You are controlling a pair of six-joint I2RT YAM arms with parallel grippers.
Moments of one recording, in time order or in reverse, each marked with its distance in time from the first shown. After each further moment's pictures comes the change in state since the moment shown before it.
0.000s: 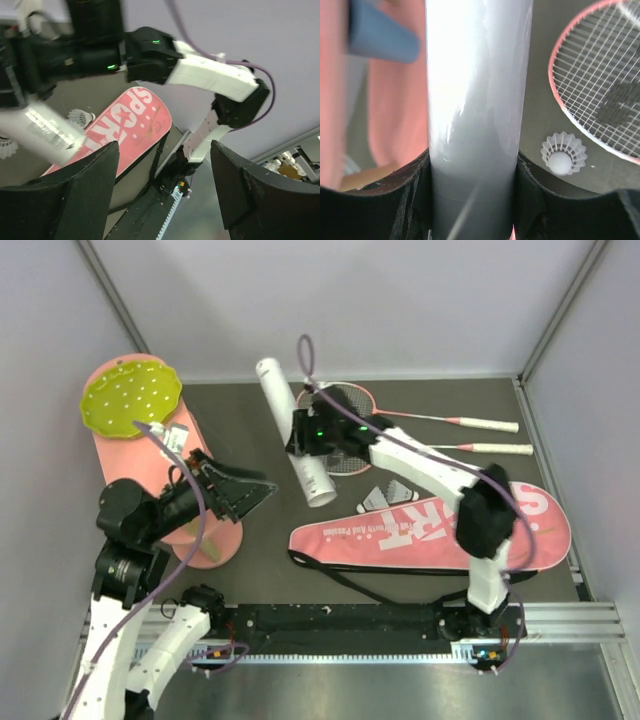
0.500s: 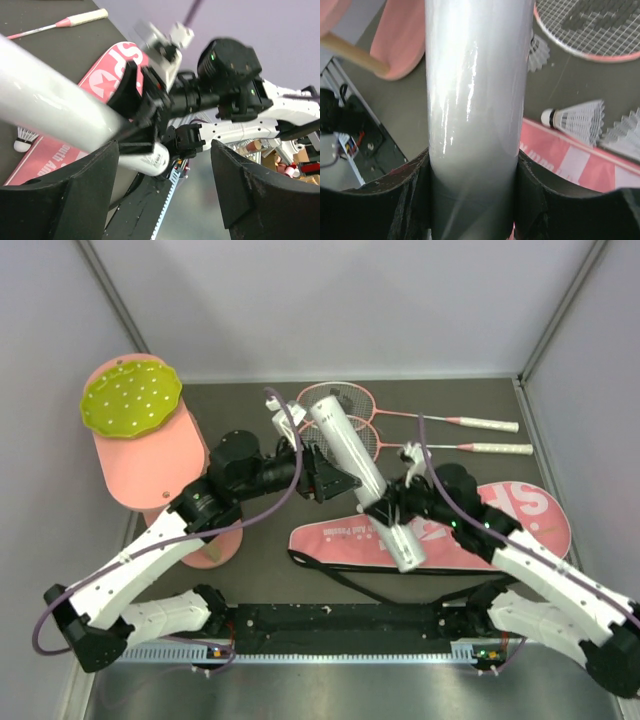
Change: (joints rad) left arm -0.529 0.421 0.044 0.153 -0.305 0.069; right arm -0.143 -1.040 -1.031 0.262 -0.230 -0.208
